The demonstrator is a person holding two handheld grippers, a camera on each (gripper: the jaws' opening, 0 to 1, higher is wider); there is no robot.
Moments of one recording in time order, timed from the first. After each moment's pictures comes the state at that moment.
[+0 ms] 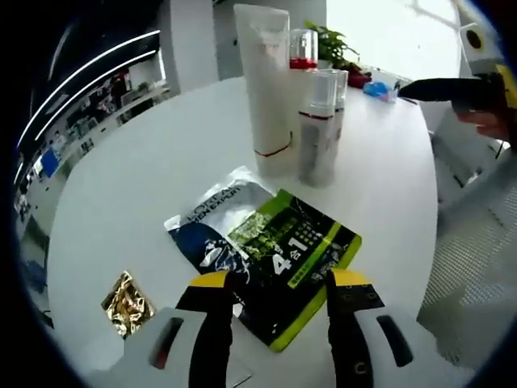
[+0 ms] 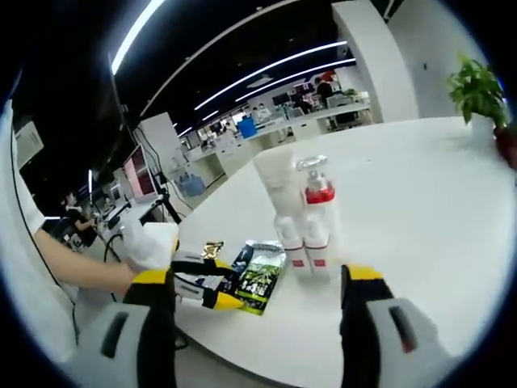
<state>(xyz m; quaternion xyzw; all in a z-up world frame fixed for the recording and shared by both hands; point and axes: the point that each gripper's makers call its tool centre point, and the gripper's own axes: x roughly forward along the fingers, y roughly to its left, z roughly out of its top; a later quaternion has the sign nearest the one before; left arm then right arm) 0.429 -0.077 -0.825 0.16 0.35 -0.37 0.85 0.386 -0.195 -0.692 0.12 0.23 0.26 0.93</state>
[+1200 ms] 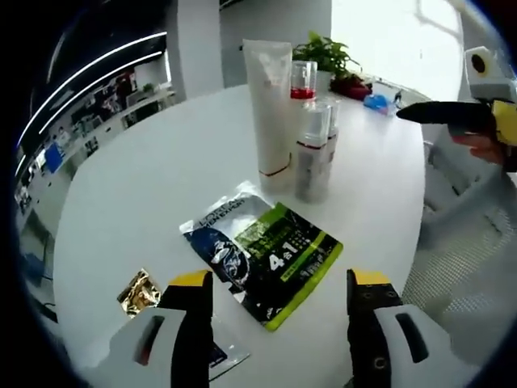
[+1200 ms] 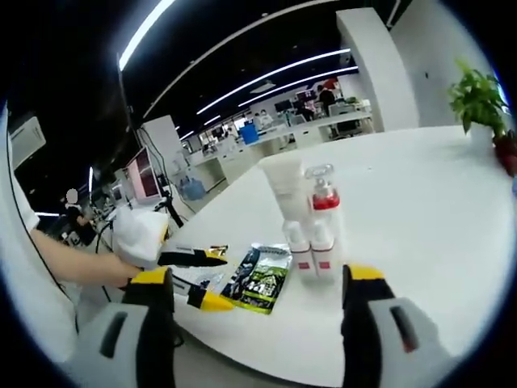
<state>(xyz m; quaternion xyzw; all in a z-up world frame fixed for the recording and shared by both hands) 0.413 -0.066 -0.784 0.13 0.33 -0.37 0.86 0.372 -0.190 -0.680 0.11 0.21 0.26 0.94</state>
